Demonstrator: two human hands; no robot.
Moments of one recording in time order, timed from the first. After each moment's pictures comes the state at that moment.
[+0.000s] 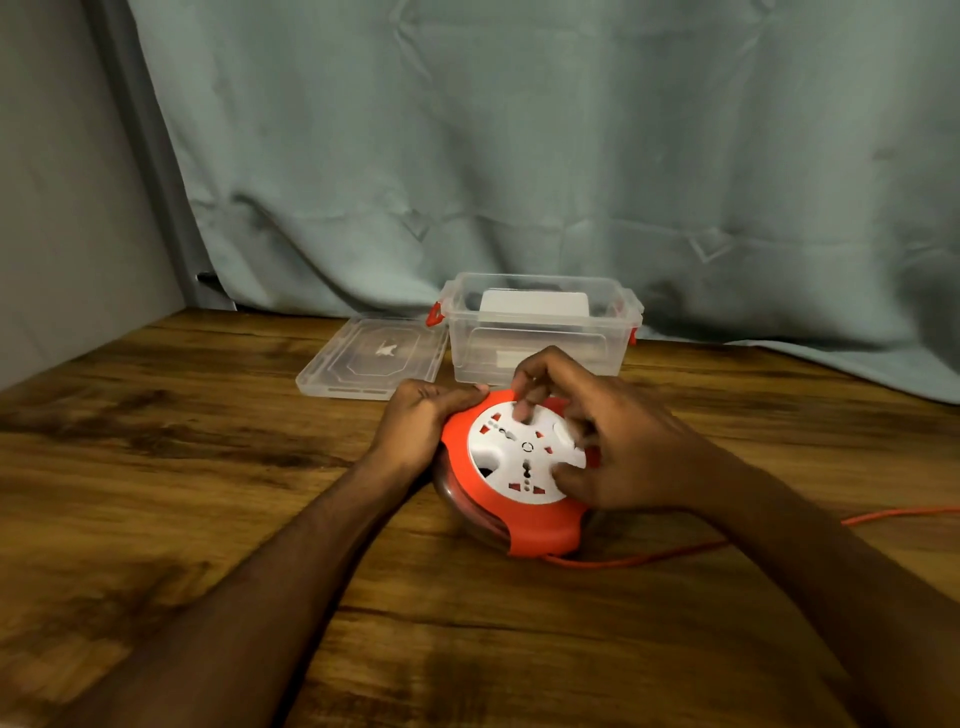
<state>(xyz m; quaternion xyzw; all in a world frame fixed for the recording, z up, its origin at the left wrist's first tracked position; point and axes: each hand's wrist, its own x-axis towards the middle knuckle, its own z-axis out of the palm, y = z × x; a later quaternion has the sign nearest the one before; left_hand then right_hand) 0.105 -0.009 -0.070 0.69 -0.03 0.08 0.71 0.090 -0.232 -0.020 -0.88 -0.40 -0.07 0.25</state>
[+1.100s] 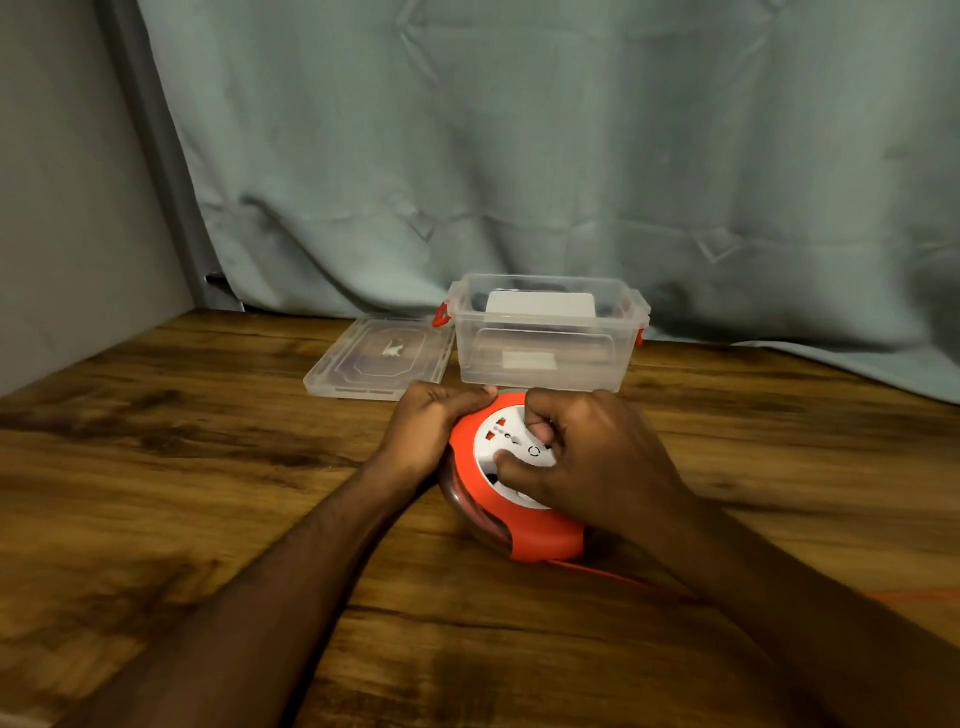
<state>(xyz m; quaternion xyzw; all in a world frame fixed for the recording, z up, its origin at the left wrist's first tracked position) 0.107 -0.009 -0.073 0.68 -0.04 0.08 0.73 0.080 -0.197 -0.047 -0.90 -0.30 -0.25 0.21</state>
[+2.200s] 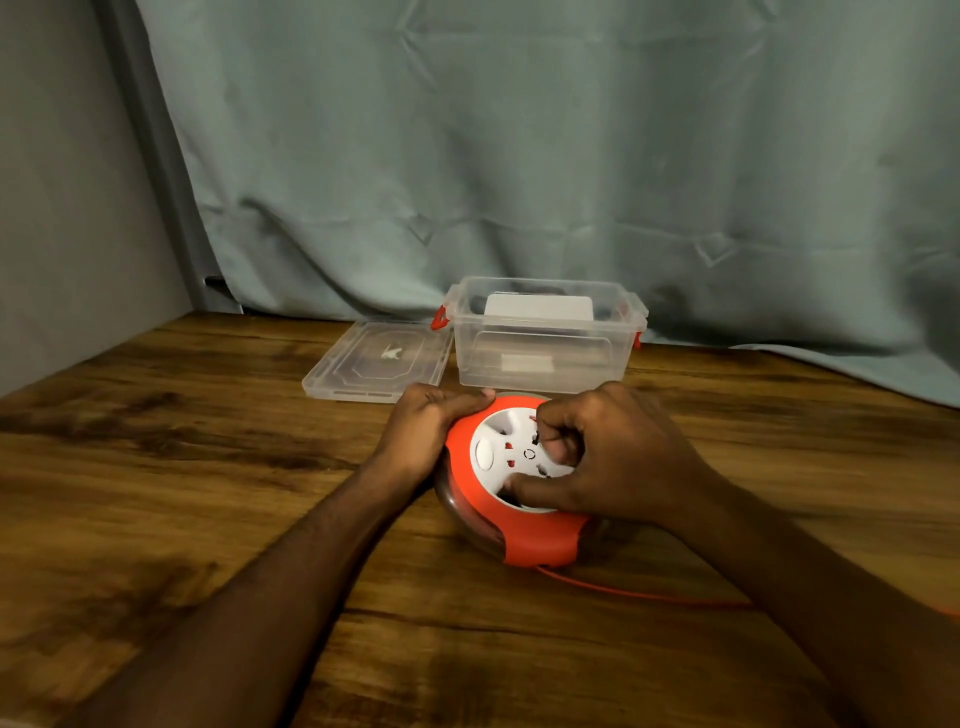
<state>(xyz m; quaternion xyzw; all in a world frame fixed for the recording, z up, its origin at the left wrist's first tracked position) 0.110 -0.007 -0.075 0.69 -0.02 0.08 0.72 0.081 -0.214 -0.027 -0.92 -0.33 -0.19 0.13</state>
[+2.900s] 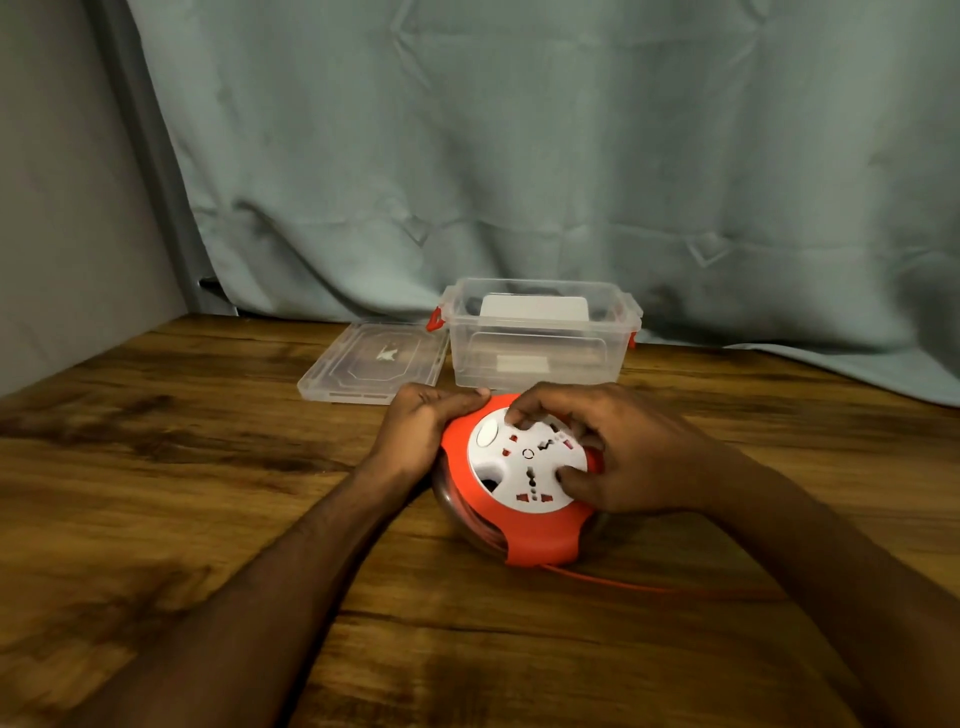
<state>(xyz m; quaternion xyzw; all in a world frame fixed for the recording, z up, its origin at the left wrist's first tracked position) 0.105 -0.011 -0.070 0.68 -0.03 0.09 0.73 0.096 -0.236 -0.021 -0.89 -0.42 -0.08 0.18</state>
